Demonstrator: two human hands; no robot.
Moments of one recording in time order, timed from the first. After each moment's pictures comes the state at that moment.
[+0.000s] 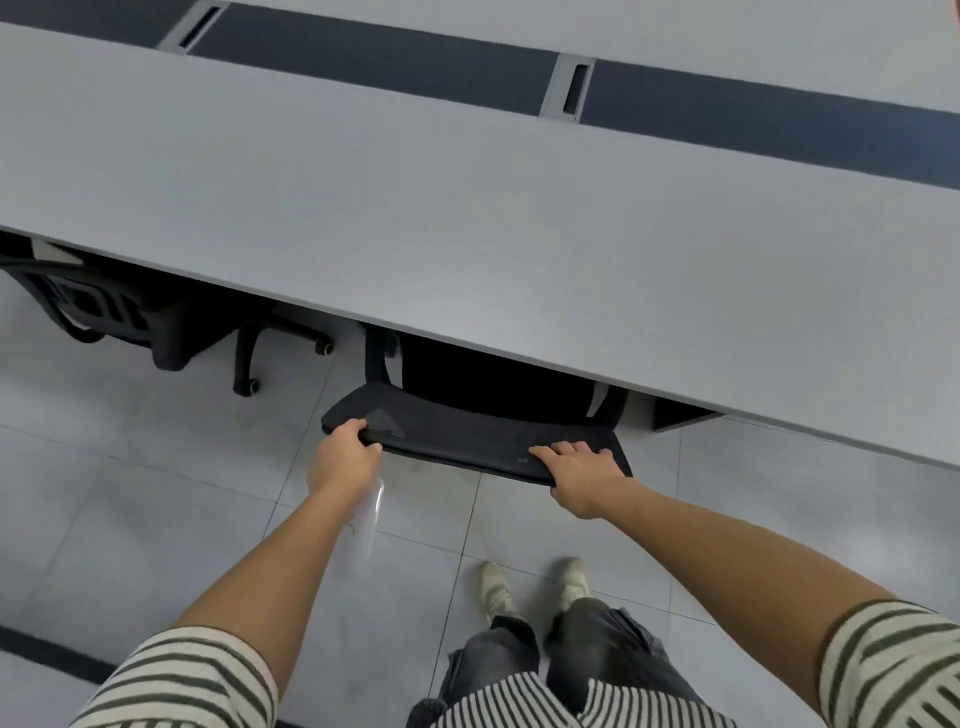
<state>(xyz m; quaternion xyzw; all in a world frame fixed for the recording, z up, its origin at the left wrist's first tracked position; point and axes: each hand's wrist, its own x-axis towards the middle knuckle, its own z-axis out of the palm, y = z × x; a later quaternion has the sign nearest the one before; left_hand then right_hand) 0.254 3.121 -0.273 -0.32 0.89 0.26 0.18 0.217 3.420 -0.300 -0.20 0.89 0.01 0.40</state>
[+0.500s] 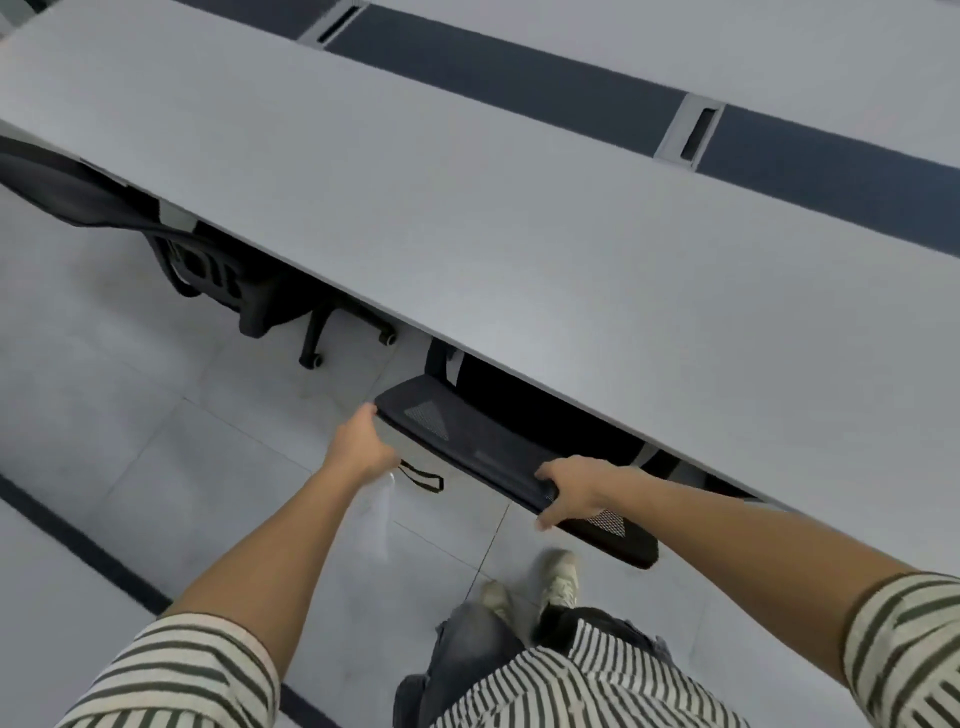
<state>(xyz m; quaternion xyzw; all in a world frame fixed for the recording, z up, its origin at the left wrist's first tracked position) 0.217 3.080 -0.241 -0.37 0.85 0.30 0.23 0.138 3.352 -0.270 -0.28 0.82 0.01 0.51</state>
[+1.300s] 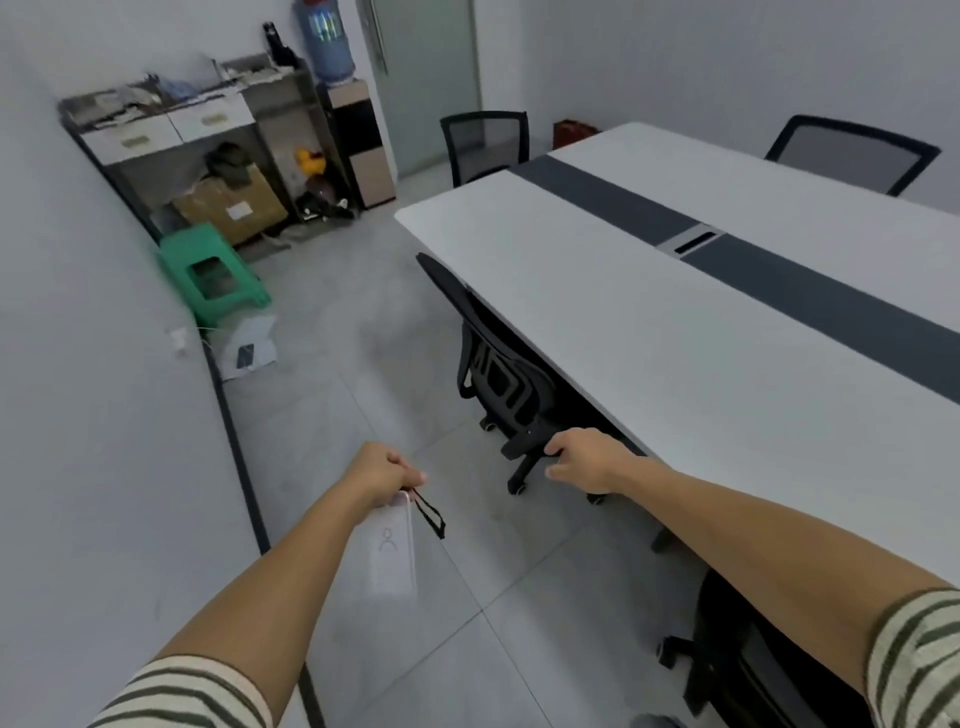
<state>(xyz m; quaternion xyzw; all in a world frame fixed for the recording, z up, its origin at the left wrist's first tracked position) 0.371 2.675 -0.097 -0.54 0.69 0.48 0.03 0.134 2.834 -0.145 -0.47 0.82 -0.07 0.33</state>
